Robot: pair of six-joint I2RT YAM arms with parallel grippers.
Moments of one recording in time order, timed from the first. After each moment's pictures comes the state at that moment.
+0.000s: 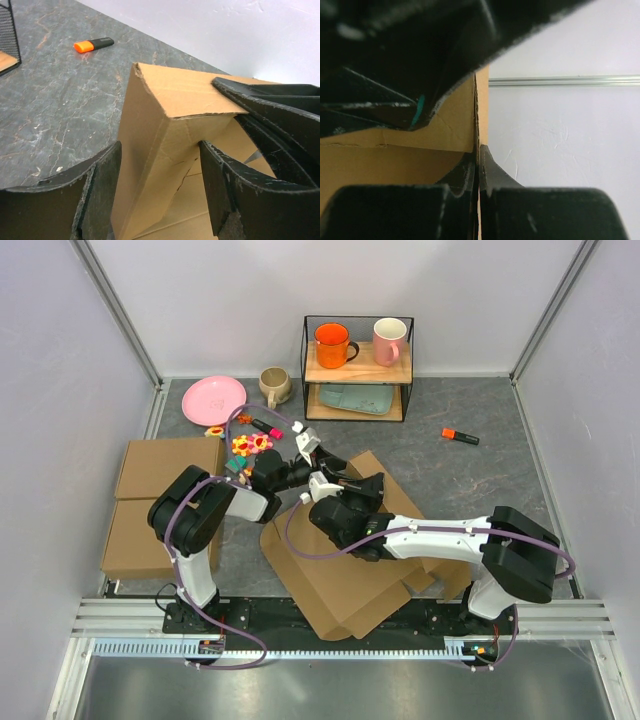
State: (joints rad) left arm -0.55 1.86 0.71 1.27 0.75 -0.40; right arm 1.16 1.59 0.92 -0.08 1.26 -0.63
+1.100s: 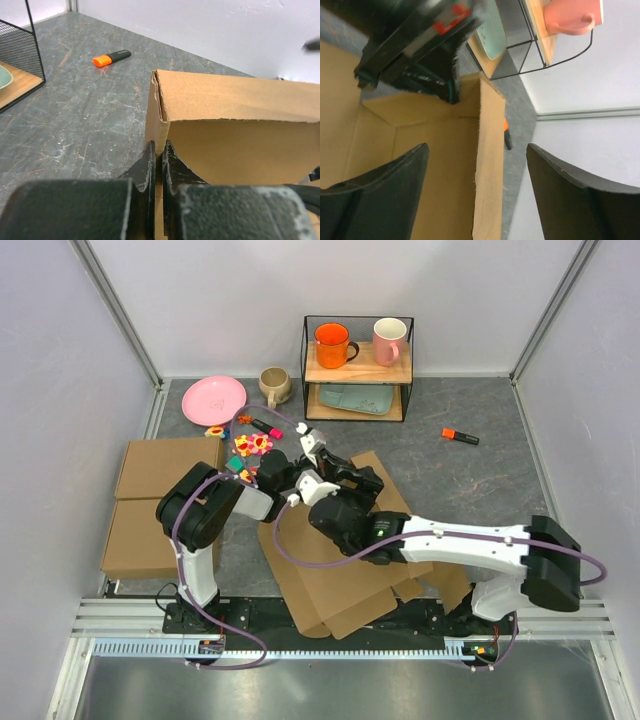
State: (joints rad) left arm -0.57 1.92 0.75 1.31 0.70 -0.30; right arm 1.22 1.48 1.03 -0.27 1.06 -0.41
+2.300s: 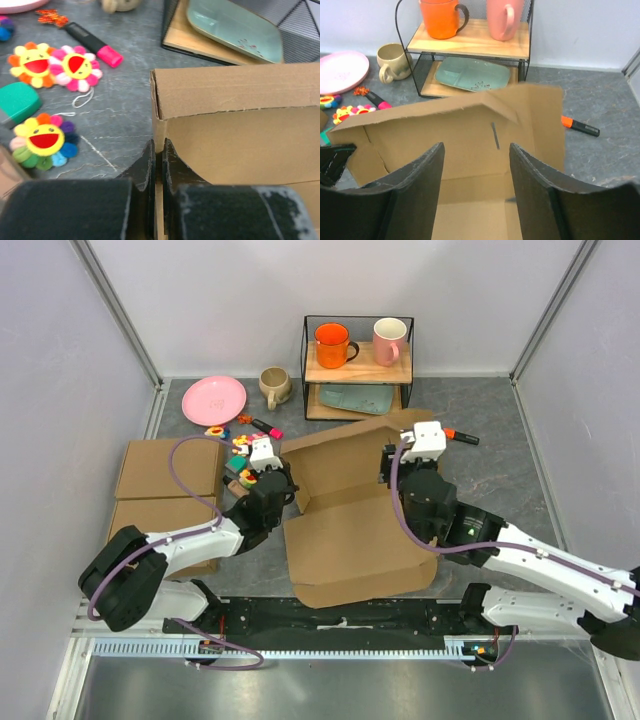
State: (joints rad) left arm -0.74 1.32 0.54 0.52 -0.63 -0.47; right arm 1.07 1.02 0.99 -0.13 0.99 0.14
